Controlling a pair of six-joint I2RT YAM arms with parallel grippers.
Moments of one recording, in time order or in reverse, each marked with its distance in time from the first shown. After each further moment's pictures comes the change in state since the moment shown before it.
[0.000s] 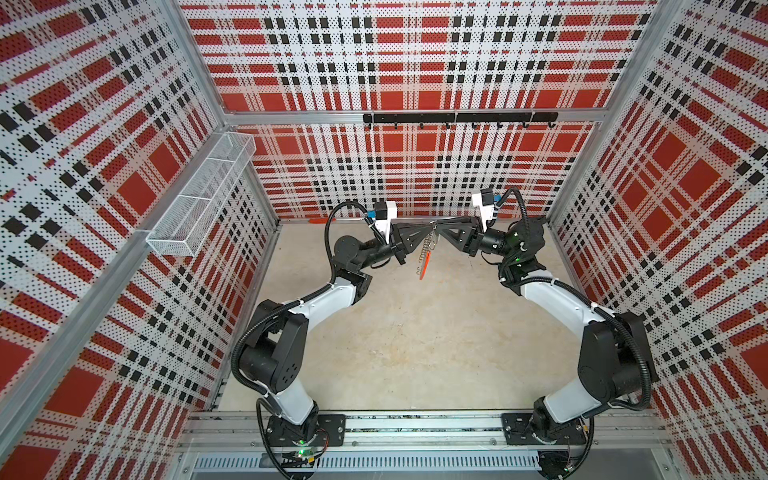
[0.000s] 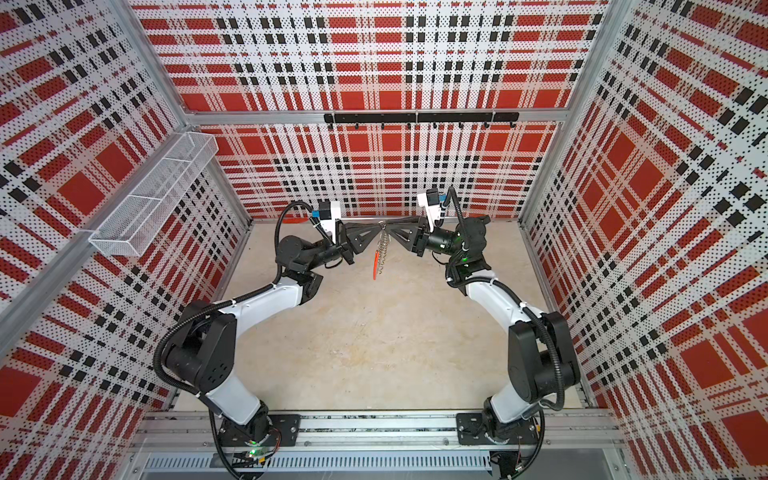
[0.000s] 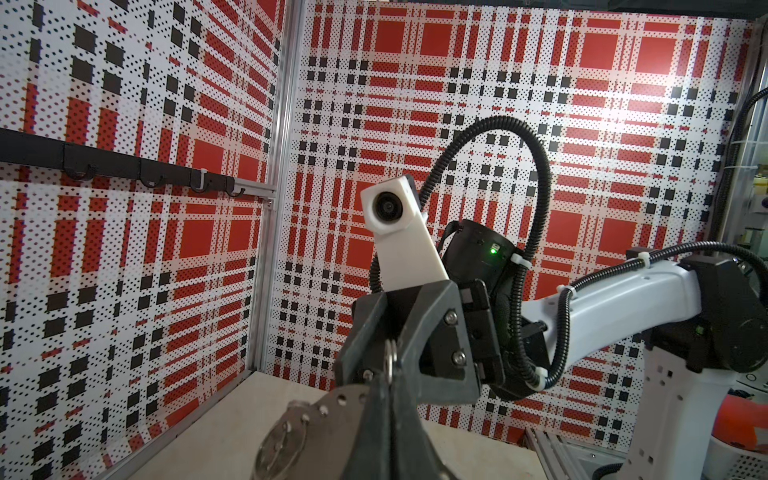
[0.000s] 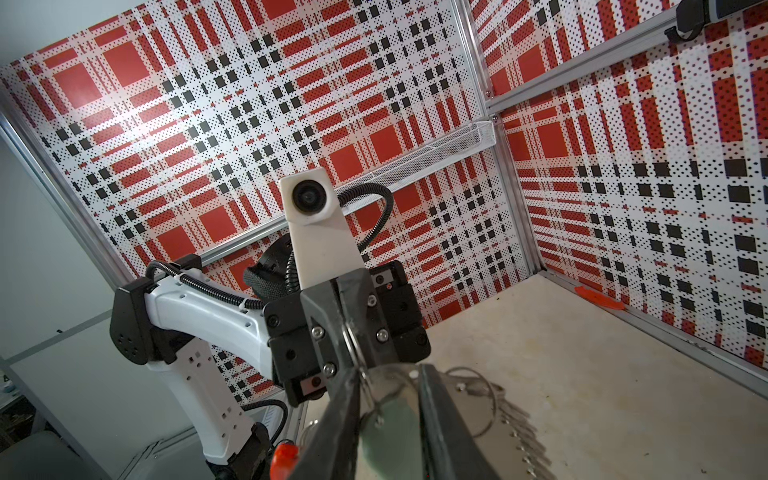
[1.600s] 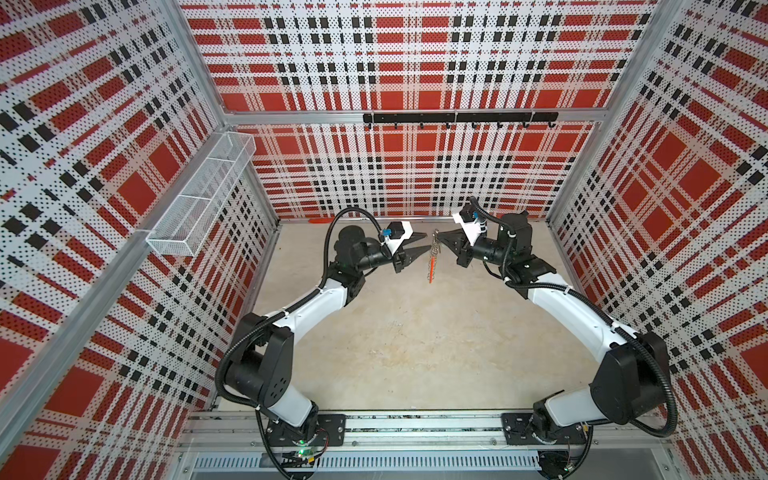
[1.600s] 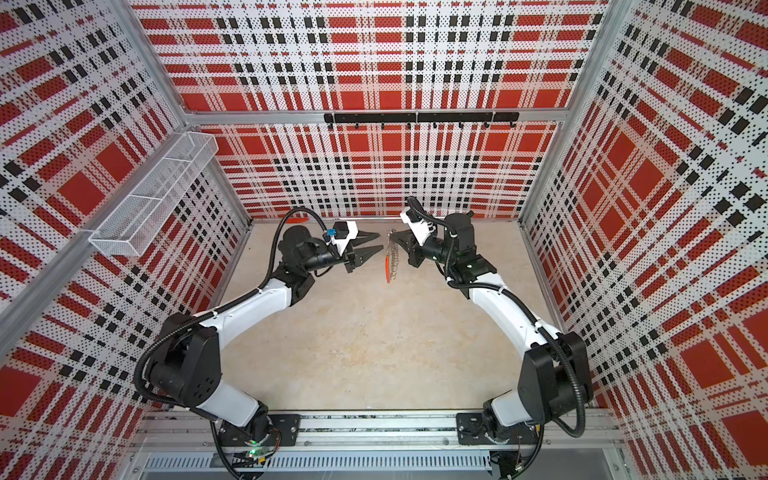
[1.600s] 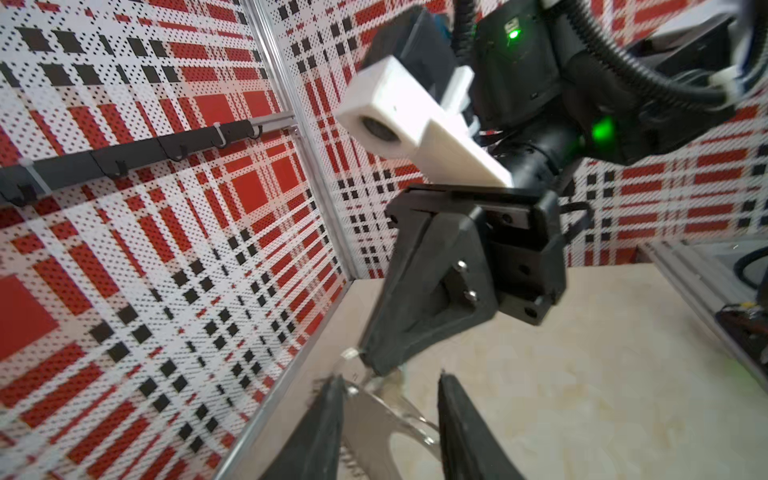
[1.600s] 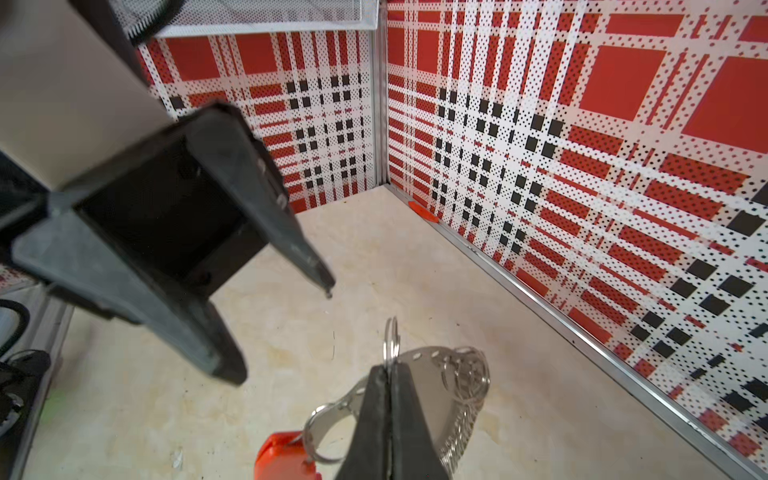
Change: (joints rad) left arm 0.021 -0.091 0.168 -0.867 0.005 0.990; right arm 0.060 -0.120 0.039 -0.775 0.393 -0.895
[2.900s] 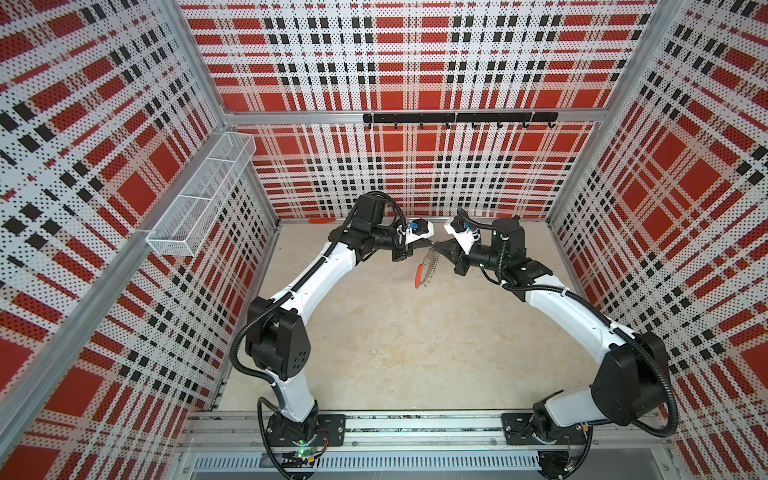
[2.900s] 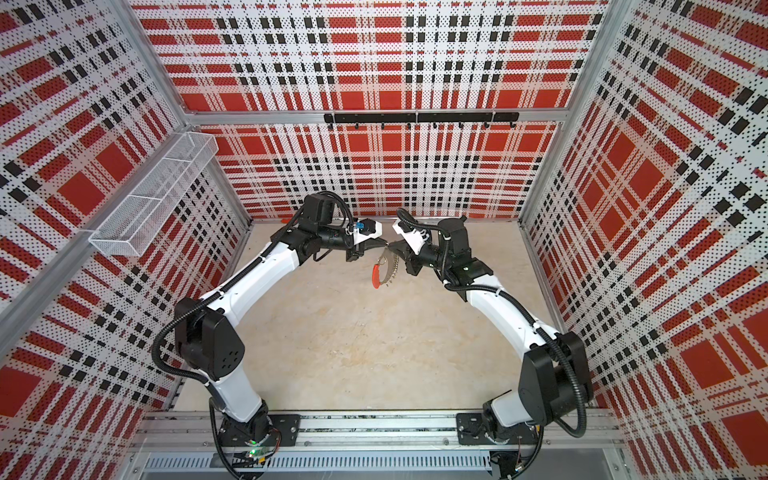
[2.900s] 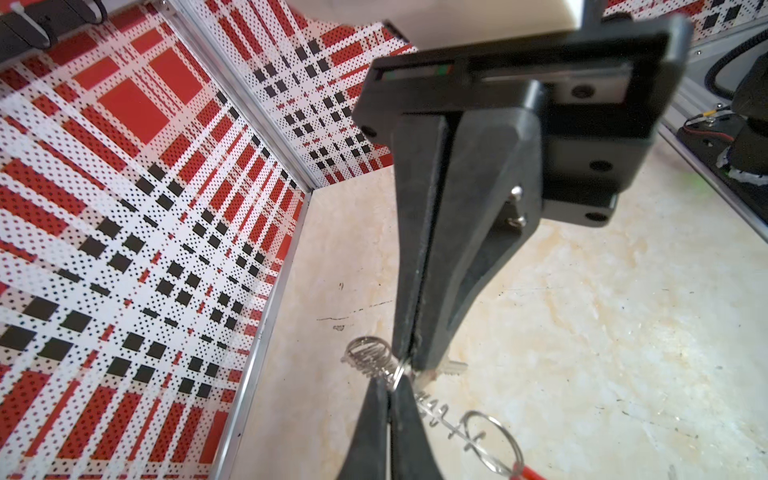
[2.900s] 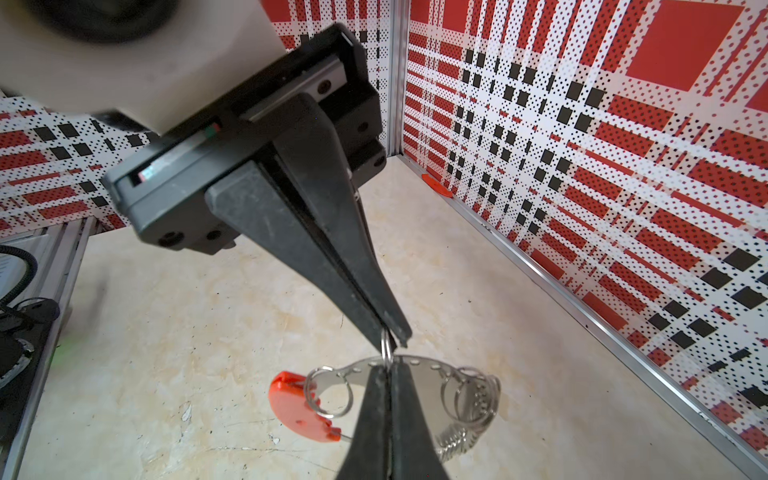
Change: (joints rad) left arm -0.009 0.197 0.418 -0.773 0.013 0.481; right arm 0.032 -0.002 -0.006 -0.078 0.006 -0.069
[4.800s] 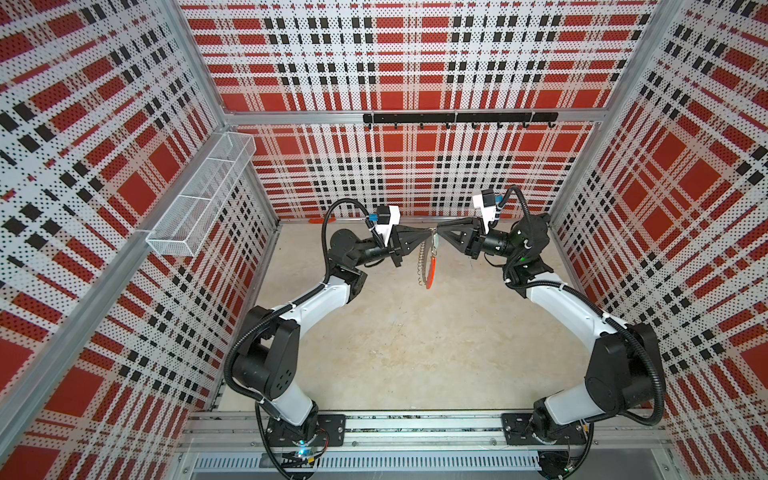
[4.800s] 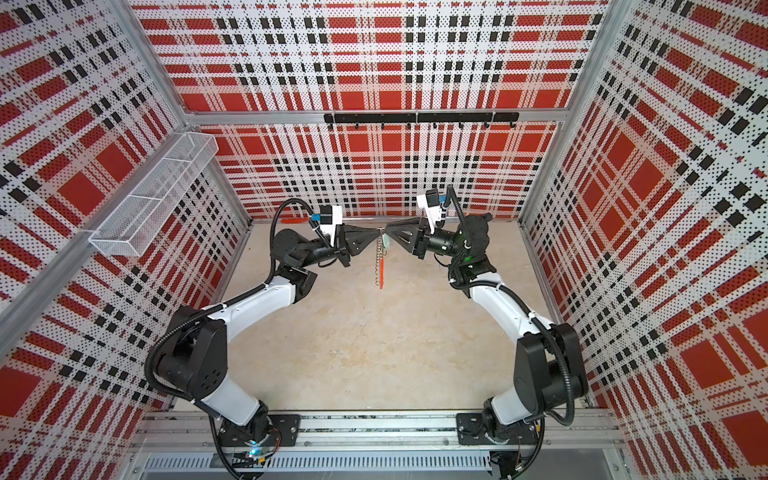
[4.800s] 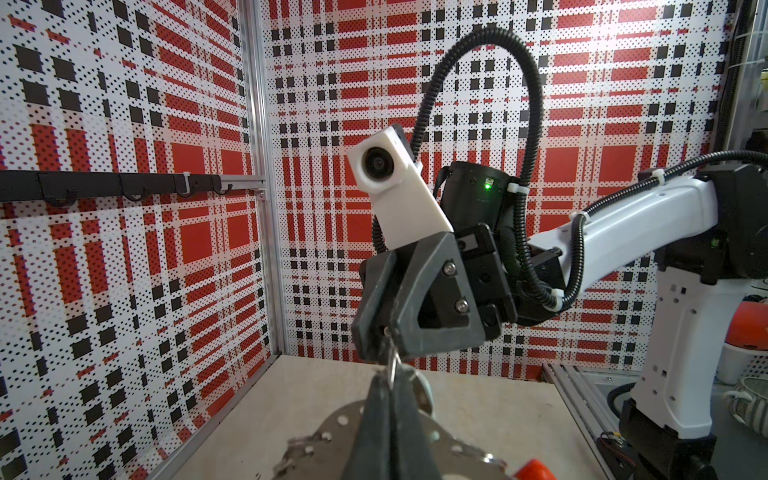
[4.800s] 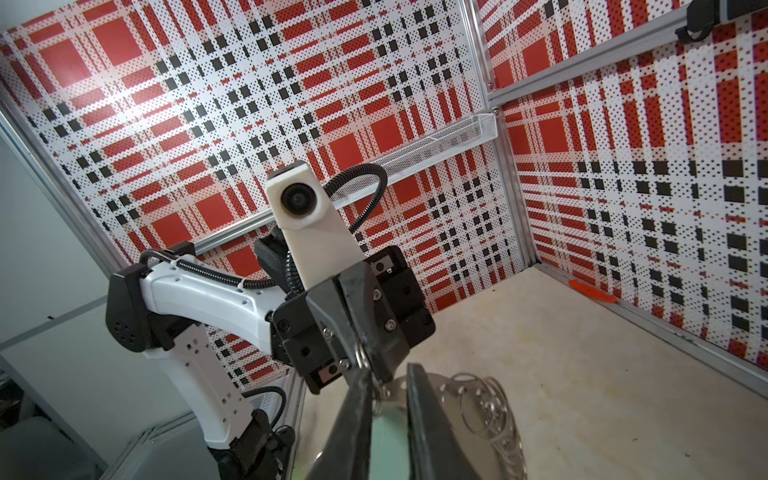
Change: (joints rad) left arm 0.019 -0.157 -0.574 1.474 0.098 -1.243; right arm -0.089 0.053 -0.026 0.703 -0.405 0.862
